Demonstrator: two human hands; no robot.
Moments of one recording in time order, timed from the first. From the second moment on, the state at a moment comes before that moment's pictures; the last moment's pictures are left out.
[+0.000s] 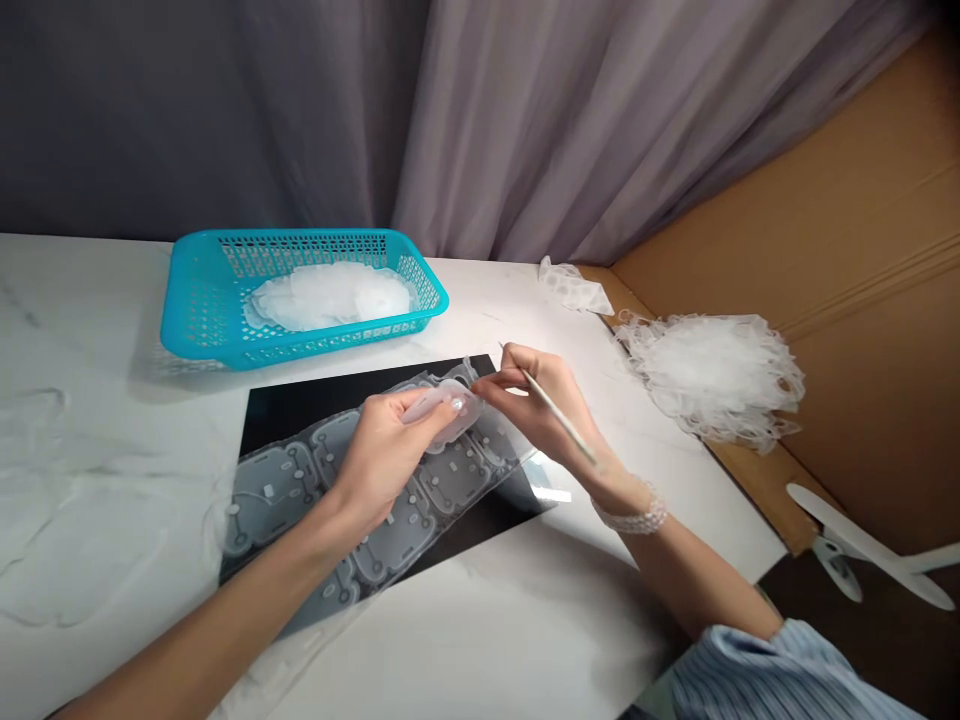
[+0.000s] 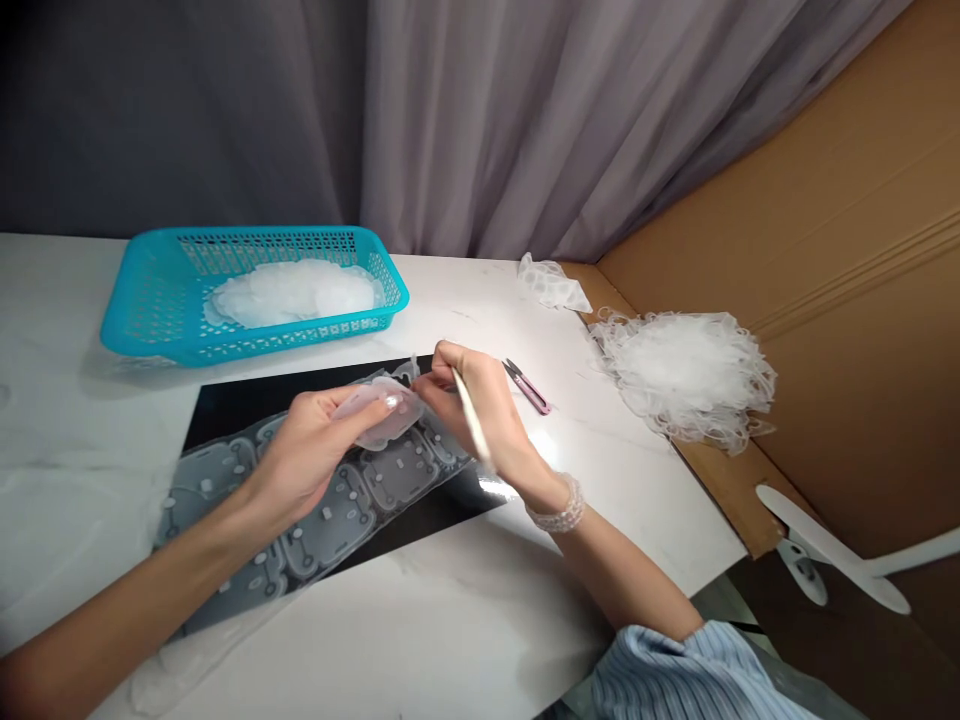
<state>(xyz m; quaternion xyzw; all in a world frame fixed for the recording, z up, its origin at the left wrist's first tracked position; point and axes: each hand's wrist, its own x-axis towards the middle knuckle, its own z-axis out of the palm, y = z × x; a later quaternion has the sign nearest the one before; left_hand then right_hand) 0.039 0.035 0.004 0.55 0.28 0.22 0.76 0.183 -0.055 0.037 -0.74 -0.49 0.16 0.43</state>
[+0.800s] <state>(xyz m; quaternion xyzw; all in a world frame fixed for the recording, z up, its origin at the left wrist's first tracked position) 0.015 0.060 0.031 0.33 0.27 0.20 0.89 0.179 -0.042 0.034 -0.58 -0.38 0.41 0.59</state>
